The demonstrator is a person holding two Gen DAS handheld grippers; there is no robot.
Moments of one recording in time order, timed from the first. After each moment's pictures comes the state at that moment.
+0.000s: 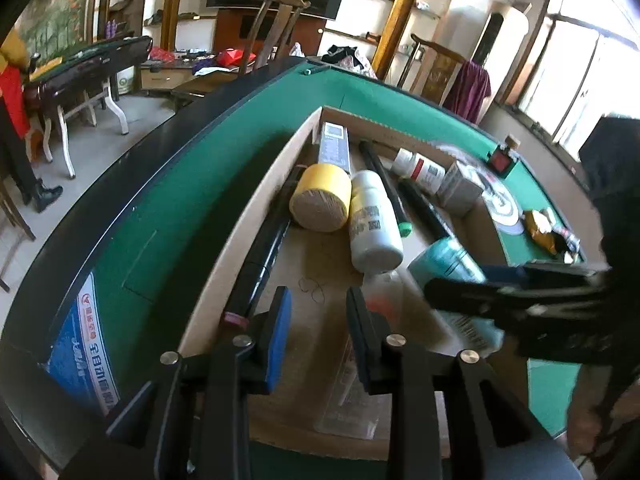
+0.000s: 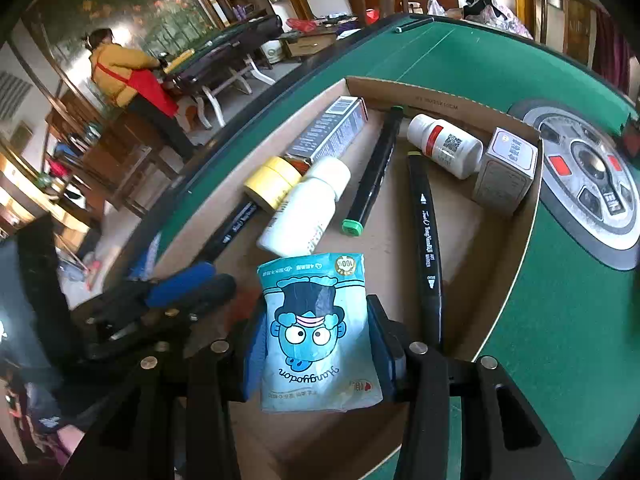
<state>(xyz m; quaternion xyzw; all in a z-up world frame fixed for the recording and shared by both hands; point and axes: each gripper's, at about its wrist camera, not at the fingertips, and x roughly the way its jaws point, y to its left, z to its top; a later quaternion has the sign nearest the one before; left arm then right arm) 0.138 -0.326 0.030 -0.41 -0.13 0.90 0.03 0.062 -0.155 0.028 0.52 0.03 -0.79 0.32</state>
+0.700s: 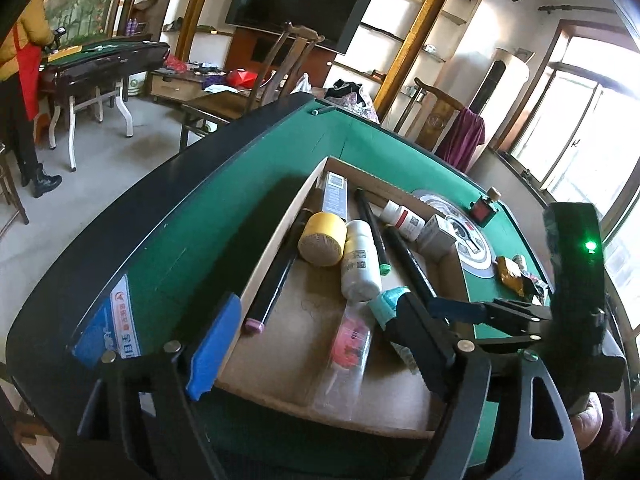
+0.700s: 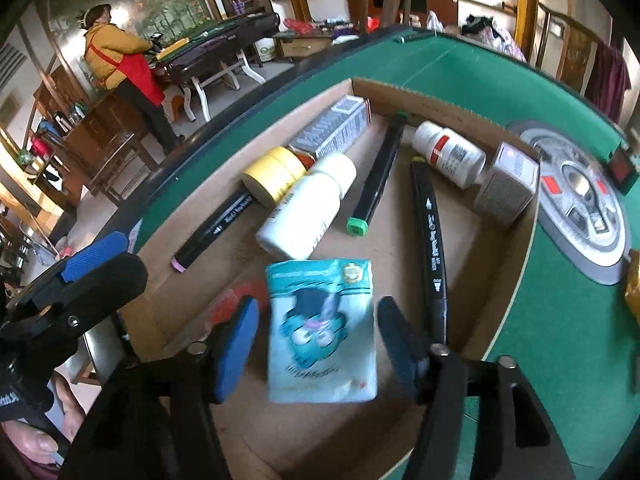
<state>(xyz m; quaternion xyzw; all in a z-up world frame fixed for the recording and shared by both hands) 0.172 -0.349 0.066 -0.35 -0.18 0.92 0.02 0.082 -0.163 0.036 0.48 0.08 -0.82 0.30</state>
